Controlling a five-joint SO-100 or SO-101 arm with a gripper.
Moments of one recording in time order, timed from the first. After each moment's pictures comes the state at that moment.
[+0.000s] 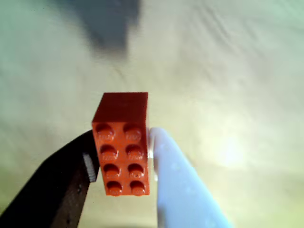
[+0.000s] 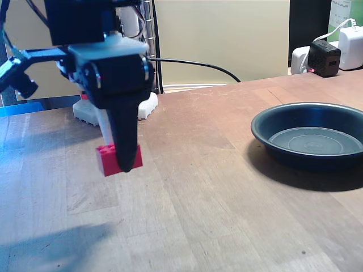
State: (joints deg) arm 2.4 84.6 86.4 84.6 -16.3
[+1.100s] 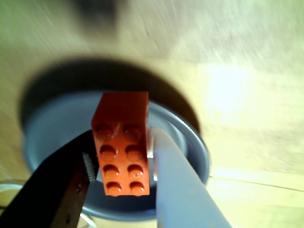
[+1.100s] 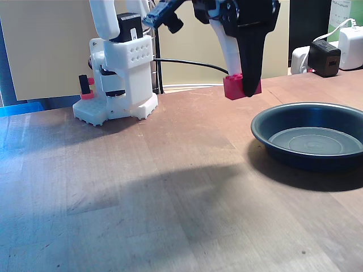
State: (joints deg) arm -37.4 96.2 91.8 91.6 30.7
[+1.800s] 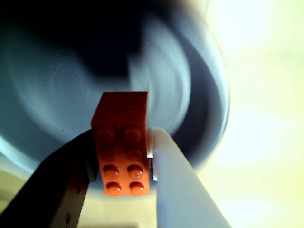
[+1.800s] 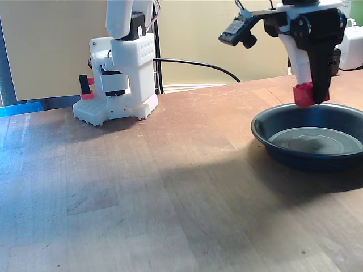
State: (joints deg) arm -52.1 72.7 71.4 85.2 51.0
